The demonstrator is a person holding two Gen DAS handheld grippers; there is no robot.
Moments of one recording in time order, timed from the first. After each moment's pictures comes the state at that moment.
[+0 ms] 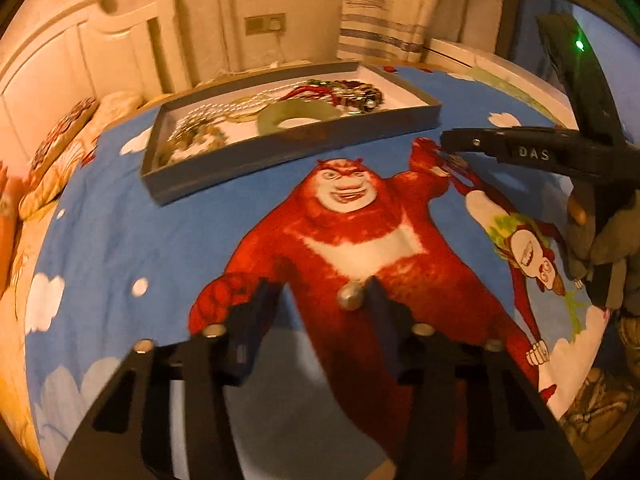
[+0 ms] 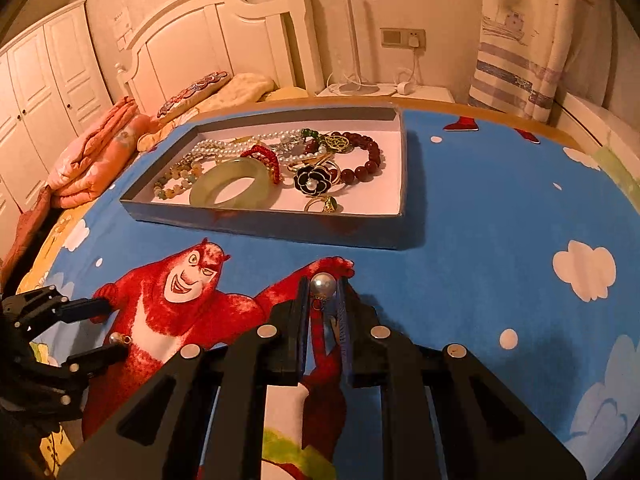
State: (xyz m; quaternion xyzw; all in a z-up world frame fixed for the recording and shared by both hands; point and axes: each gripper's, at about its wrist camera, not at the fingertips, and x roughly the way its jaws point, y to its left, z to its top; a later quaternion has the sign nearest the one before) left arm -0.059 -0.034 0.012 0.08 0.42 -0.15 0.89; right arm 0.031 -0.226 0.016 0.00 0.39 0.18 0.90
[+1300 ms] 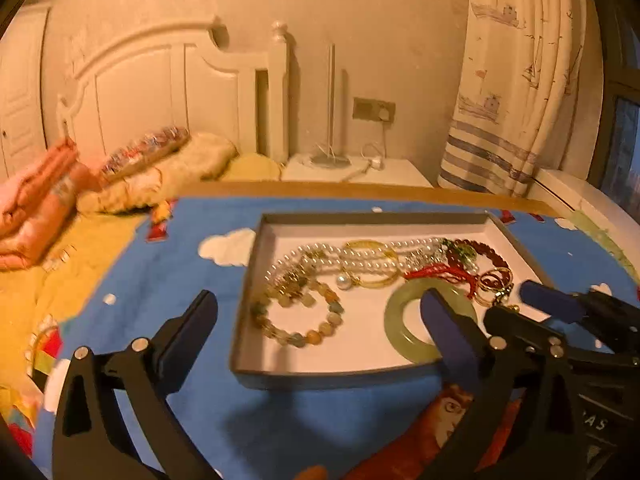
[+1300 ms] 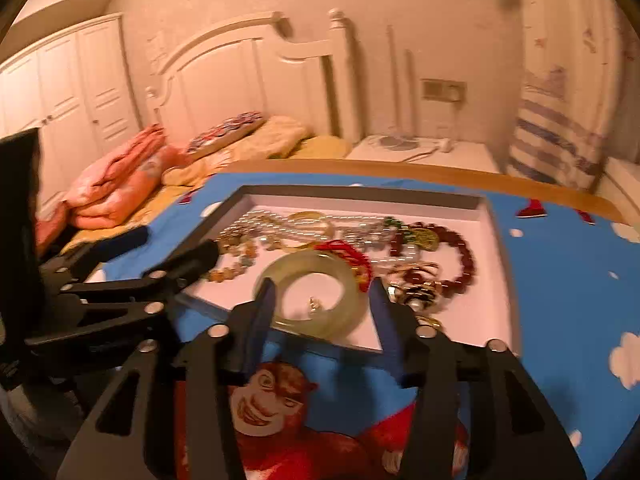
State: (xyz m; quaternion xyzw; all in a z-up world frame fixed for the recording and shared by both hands) left arm 0.044 0.009 0.056 -0.01 0.27 0.02 0.96; right arm 0.062 -0.153 0.041 0.00 0.30 0.20 0.93
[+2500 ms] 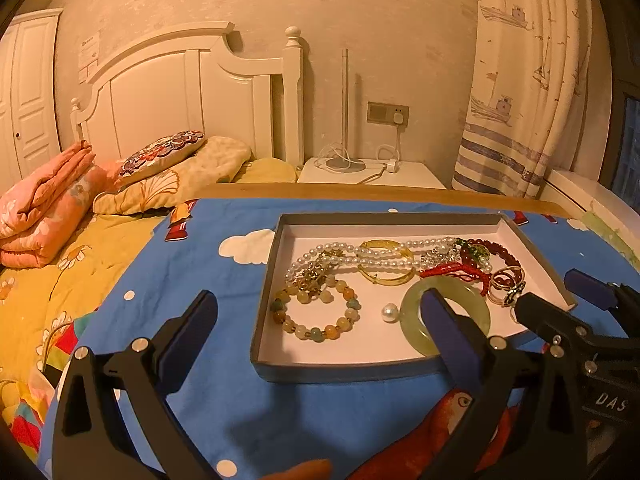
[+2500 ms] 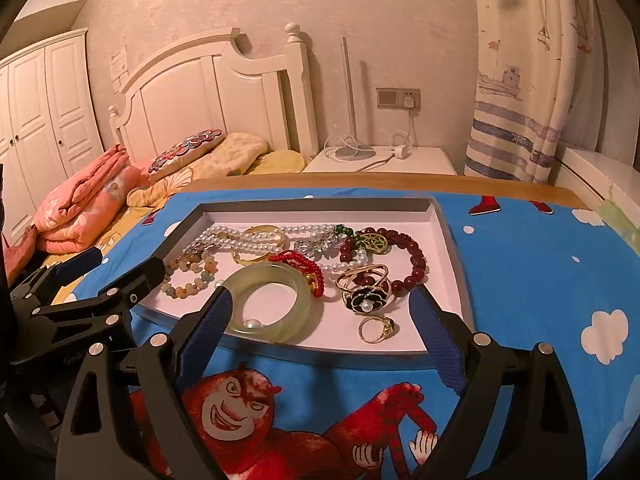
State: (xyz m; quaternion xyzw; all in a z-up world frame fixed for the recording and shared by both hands) left arm 0.035 0.012 0.054 -0.01 0.27 0.04 0.96; right arm 0.061 -0.168 0.042 0.02 0.29 0.14 0.95
